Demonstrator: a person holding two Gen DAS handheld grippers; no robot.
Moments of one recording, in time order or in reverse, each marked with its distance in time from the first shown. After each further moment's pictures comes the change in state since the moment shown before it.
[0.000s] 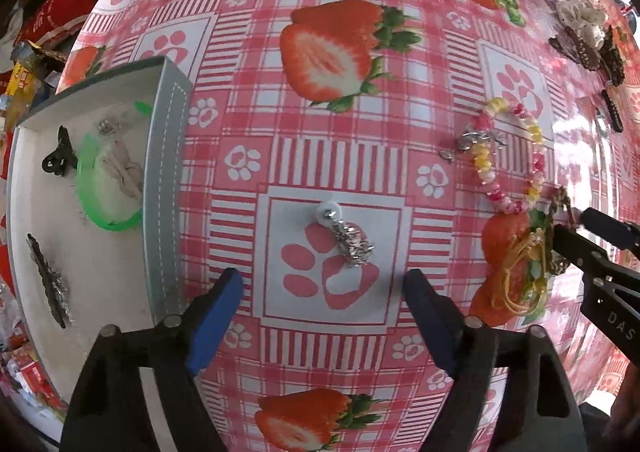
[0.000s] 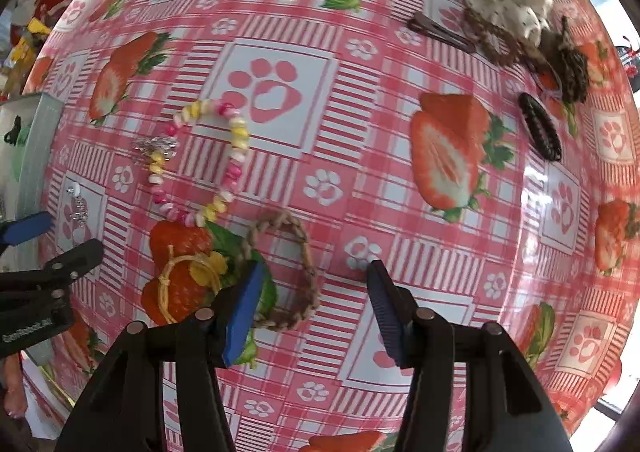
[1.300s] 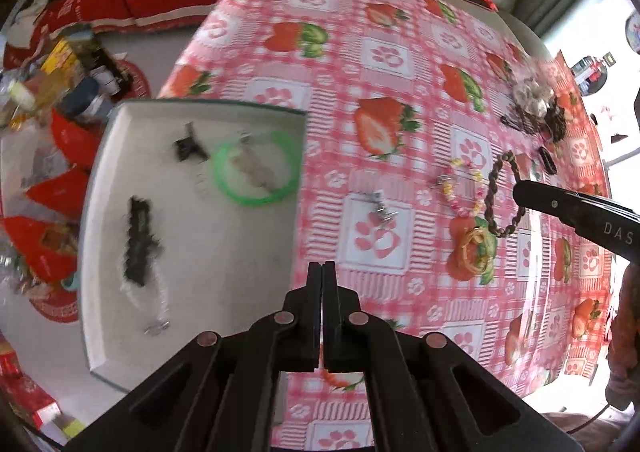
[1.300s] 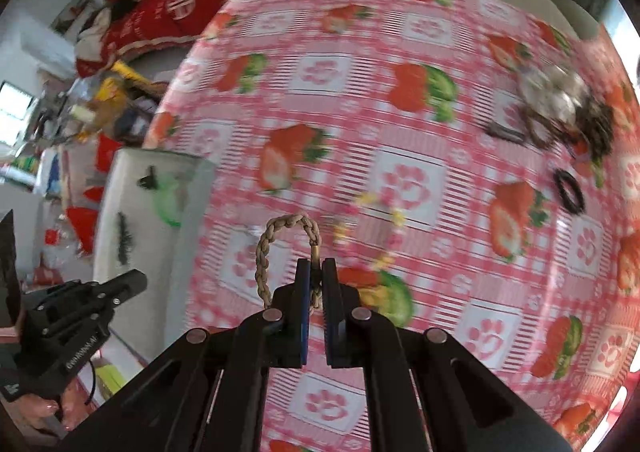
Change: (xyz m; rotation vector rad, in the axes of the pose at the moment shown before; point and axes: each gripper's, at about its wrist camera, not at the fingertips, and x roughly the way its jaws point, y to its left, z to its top) left arm -0.124 0.093 -0.065 -0.096 -0.194 -0.128; right arm -0.107 0.066 0.005 -0.029 -0.157 0.288
